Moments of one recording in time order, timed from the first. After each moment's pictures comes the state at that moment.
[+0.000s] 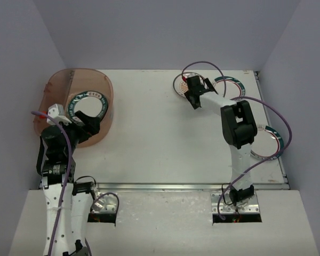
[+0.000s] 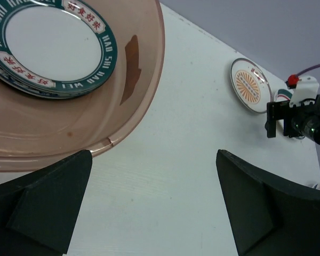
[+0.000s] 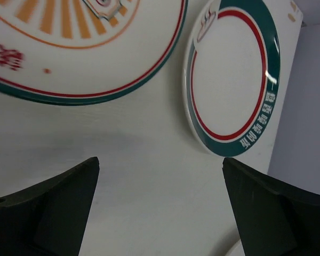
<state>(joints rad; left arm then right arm) 0.22 0.51 0.73 -0.52 0.21 -0.49 0.33 2.16 1.53 -0.22 0.62 -0.35</state>
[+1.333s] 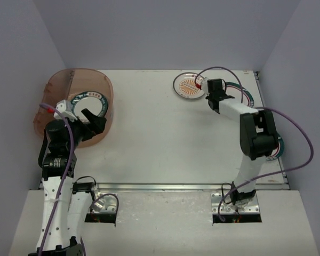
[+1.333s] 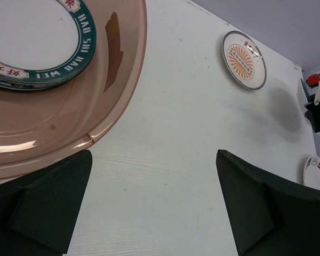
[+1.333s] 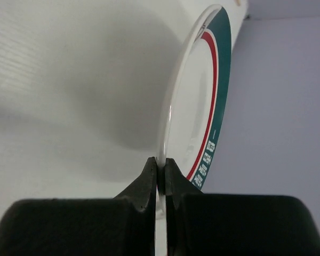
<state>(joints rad) 0.16 0.60 0.74 -0.52 0.25 -0.47 0.19 1.92 1.23 -0.07 0.54 -0.75</state>
